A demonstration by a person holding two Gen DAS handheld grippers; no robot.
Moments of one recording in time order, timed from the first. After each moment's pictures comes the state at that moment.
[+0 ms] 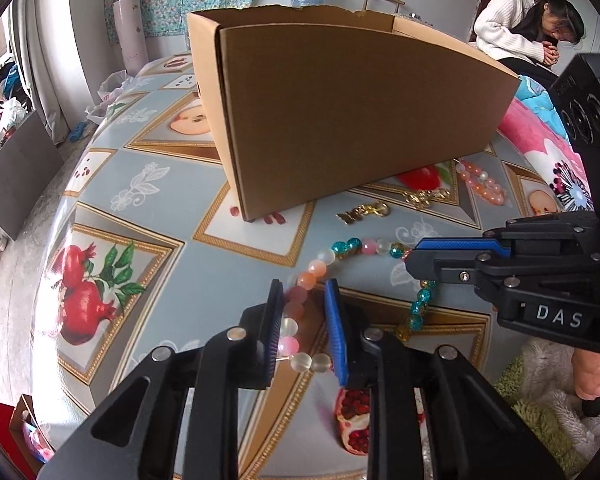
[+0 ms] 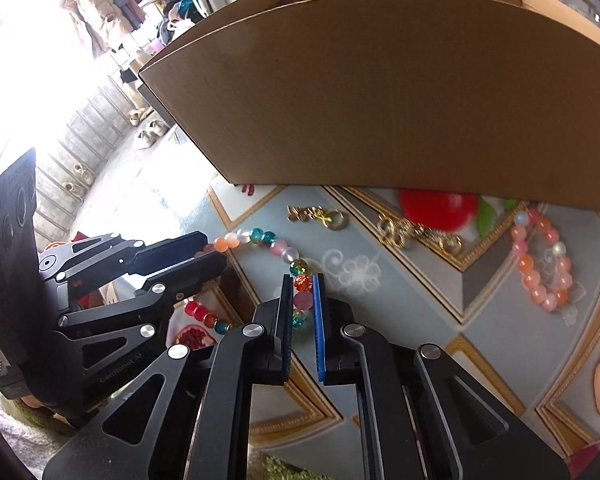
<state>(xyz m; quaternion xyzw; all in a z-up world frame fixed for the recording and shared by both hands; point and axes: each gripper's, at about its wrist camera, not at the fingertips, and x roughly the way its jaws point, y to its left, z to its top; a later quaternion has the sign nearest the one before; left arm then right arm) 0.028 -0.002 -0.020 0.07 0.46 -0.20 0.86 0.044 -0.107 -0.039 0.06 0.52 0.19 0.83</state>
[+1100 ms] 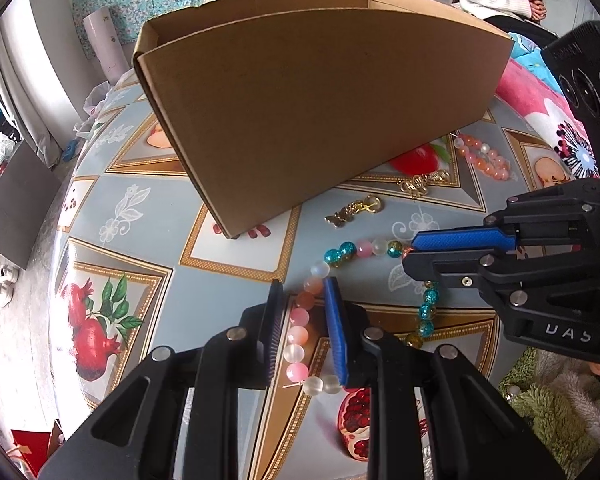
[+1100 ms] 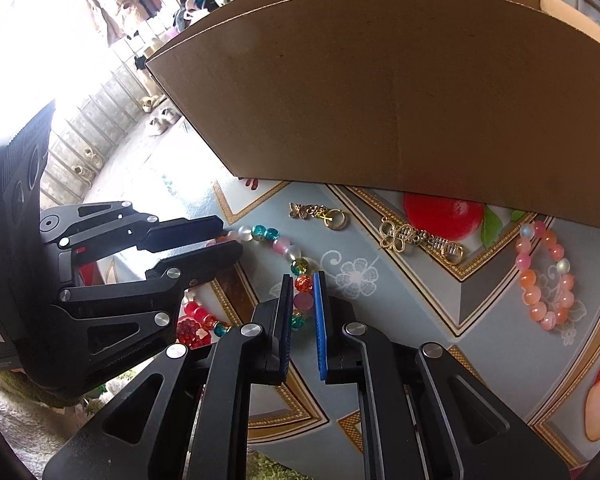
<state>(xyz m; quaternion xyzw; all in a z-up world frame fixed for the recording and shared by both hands) 0.043 -0.031 -0.021 0.14 0.48 -0.21 0.84 0.050 -0.114 -0.036 0.04 0.52 0.22 0.82</state>
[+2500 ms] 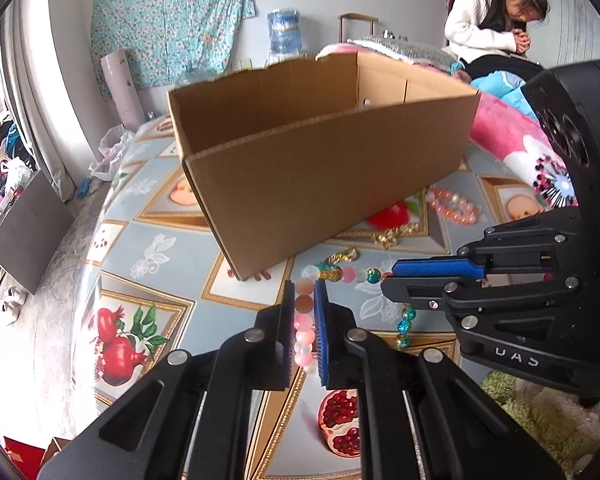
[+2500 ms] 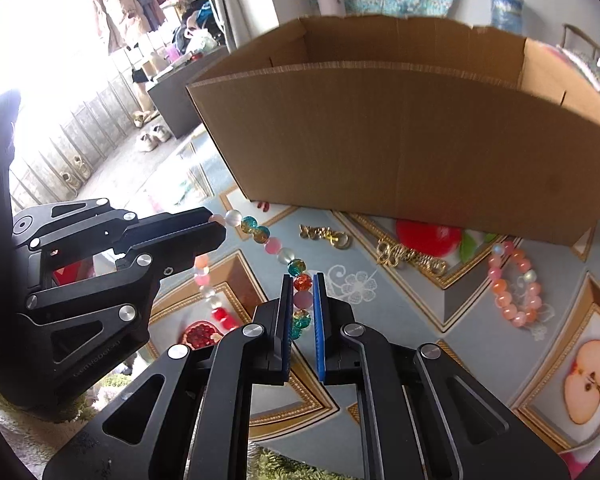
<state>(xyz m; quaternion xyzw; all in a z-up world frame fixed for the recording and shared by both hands) 0.007 -0.022 0.023 0.13 0.38 -0.21 0.89 0.005 -0.084 -0.012 0.01 0.46 0.19 0.87</state>
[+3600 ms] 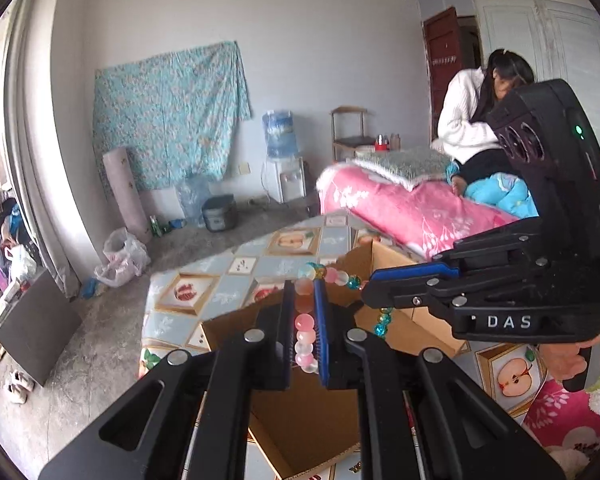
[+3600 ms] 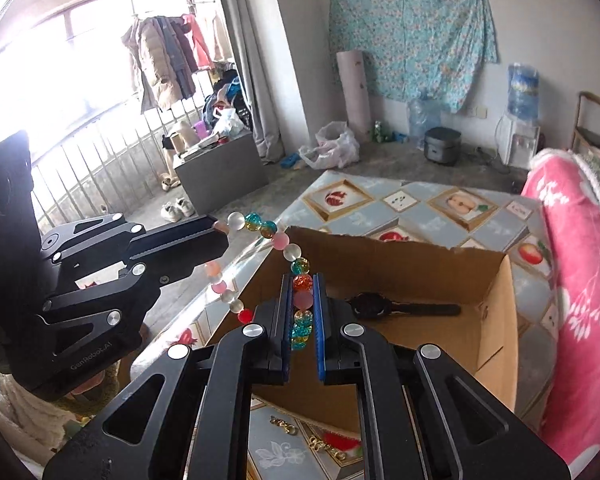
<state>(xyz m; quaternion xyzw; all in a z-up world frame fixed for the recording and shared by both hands) 0.107 -0.047 0.189 0.12 0.24 -0.24 0.93 0.106 -0.144 0.116 0.03 0.36 0.25 0.90</state>
